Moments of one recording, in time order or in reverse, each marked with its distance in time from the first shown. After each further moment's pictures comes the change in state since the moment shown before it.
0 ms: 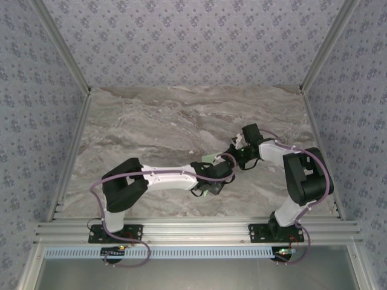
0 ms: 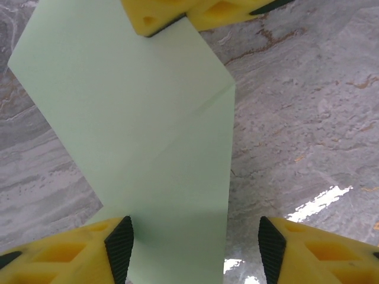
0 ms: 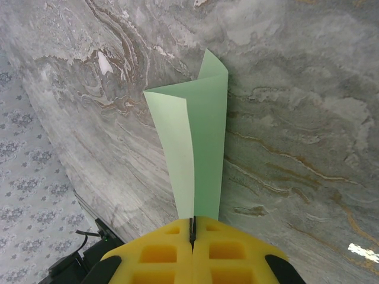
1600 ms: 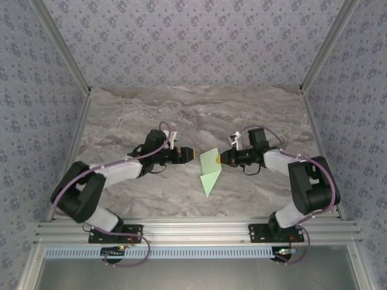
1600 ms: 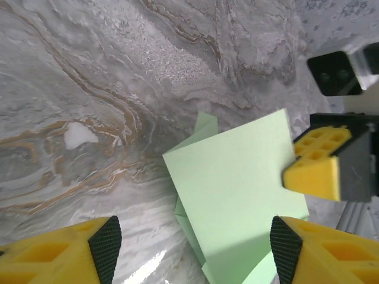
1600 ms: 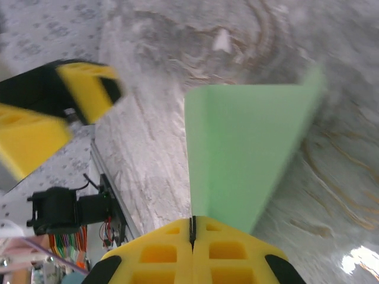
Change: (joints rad) left arm 0.609 -0.458 -0.571 0.677 0.730 -0.084; right arm -0.029 -0.101 -0.138 0.230 -0.184 -0.251
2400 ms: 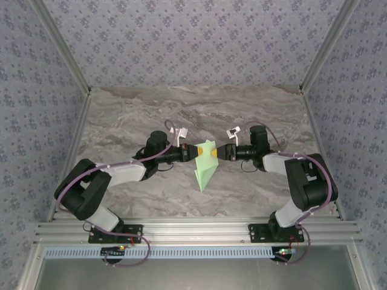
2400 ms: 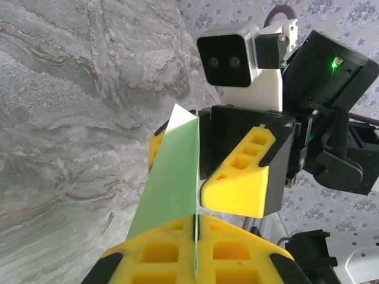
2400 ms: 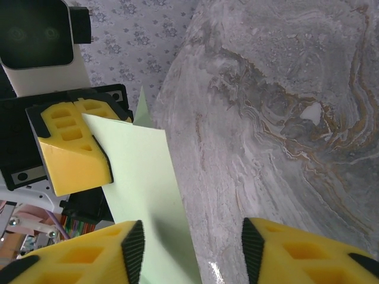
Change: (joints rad) left arm -0.044 0.097 -0.032 0.448 0.202 -0.243; right arm -0.001 0.039 -0.077 0.518 -0.196 0.063
